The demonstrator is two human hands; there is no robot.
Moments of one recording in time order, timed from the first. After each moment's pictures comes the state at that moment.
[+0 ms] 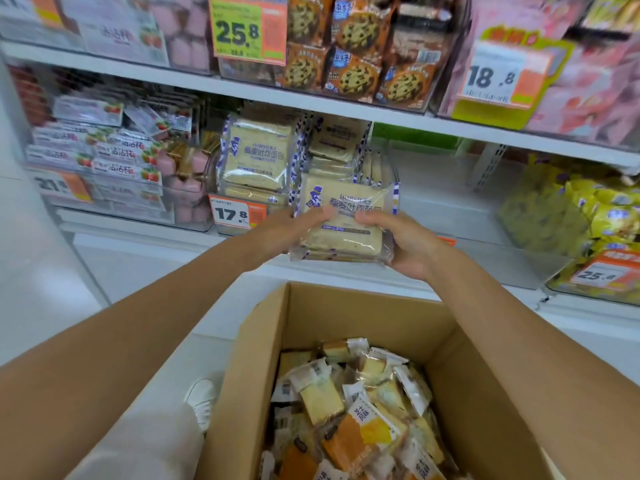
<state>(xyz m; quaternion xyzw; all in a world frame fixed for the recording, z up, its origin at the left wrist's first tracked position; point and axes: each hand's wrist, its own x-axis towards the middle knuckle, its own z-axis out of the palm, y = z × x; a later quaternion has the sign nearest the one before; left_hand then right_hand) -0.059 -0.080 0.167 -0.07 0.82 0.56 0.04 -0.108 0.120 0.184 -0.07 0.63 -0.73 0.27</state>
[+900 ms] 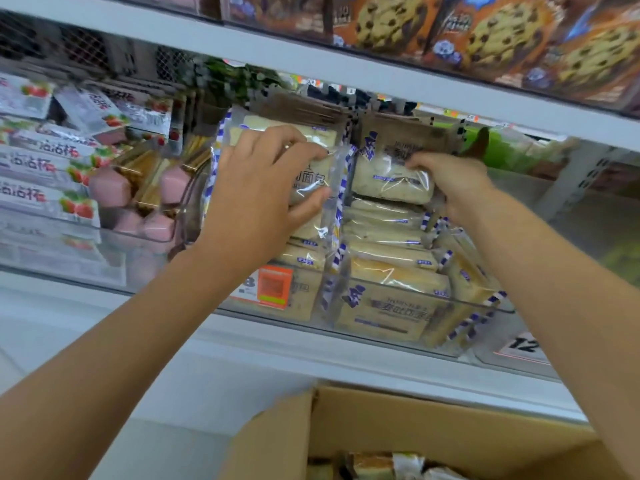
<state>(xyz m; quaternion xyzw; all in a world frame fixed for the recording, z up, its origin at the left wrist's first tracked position) -0.200 -0.193 0.131 0.09 0.87 0.12 -0.47 -0.328 0.023 0.182 0.03 0.77 -0.64 -0.02</state>
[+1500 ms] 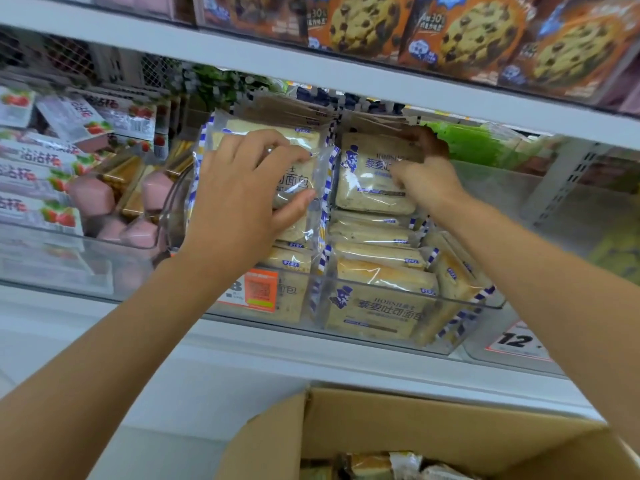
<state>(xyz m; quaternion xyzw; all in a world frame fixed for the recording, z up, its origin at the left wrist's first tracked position) -0.200 -0.192 0.132 0.09 0.86 0.11 -0.48 -0.320 0.021 0.177 -0.15 0.86 -0.47 -0.14</state>
